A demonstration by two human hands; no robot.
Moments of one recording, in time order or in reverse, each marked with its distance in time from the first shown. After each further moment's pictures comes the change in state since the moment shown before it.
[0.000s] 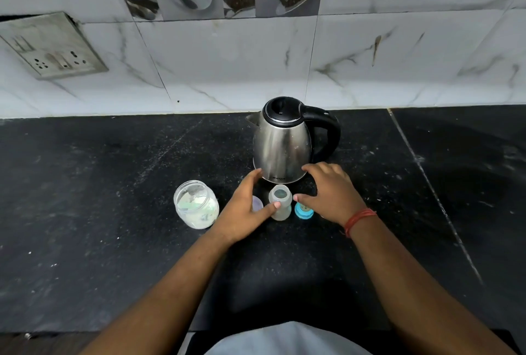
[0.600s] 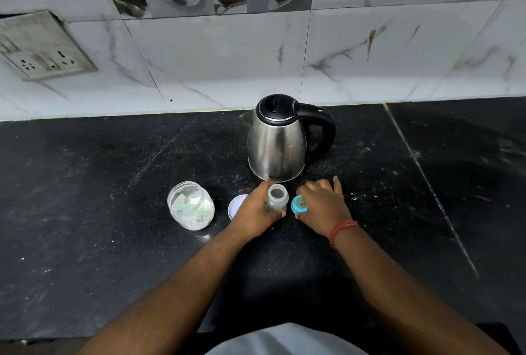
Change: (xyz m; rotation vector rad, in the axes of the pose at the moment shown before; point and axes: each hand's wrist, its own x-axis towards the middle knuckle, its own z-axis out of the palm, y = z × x) left_hand 0.022 -0.006 0.039 0.057 -0.070 -0.073; right_hand -0.007 0.009 0.047 -0.264 -0.130 0.006
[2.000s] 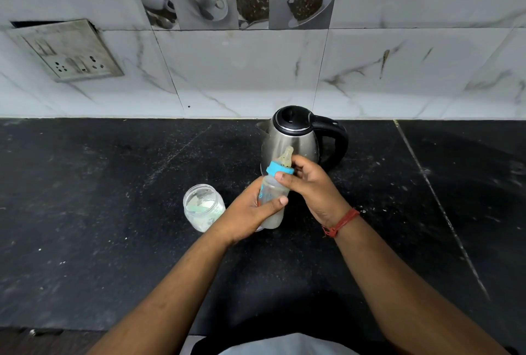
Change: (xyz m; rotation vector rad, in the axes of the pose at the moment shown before) left_hand -0.039 0.045 -0.062 -0.495 -0.113 0.123; right_hand 0.002 -0.065 -0.090 1.639 0.031 -0.182
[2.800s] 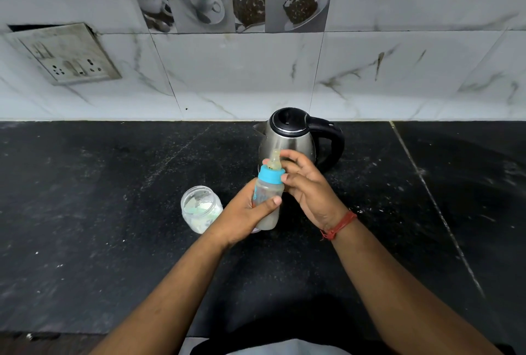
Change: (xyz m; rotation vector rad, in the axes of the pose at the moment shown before) left_hand -0.003 -0.003 0.000 -0.025 0.050 0.020; right_hand -0.003 0.004 0.001 0.131 0.006 0.039
